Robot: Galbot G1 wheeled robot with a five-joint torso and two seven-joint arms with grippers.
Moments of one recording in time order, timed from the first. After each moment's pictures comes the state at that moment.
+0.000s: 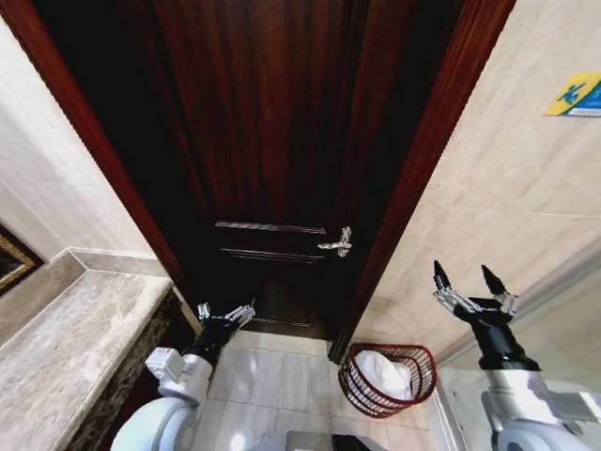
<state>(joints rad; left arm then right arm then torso) 1.81 -1.59 -0.63 -2.50 -0.24 0.33 0.18 -1.78 1.58 1.00 2.51 0.53 -0.01 -0.29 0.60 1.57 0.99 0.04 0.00</state>
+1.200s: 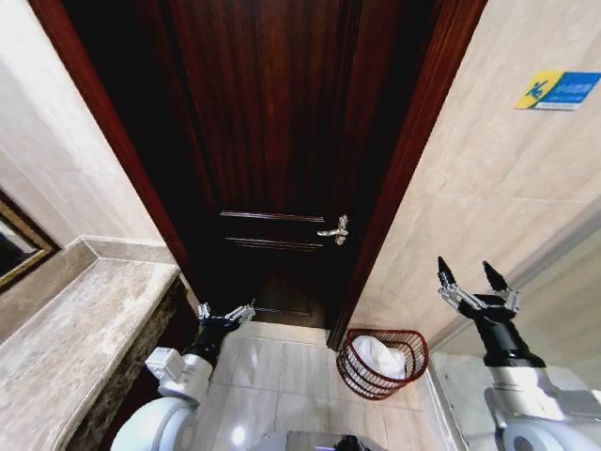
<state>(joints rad) 1.81 -1.59 -0.63 -2.50 -0.24 0.33 0.18 -1.71 1.58 1.02 2.50 0.54 -0.07 -0.31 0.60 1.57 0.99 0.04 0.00</state>
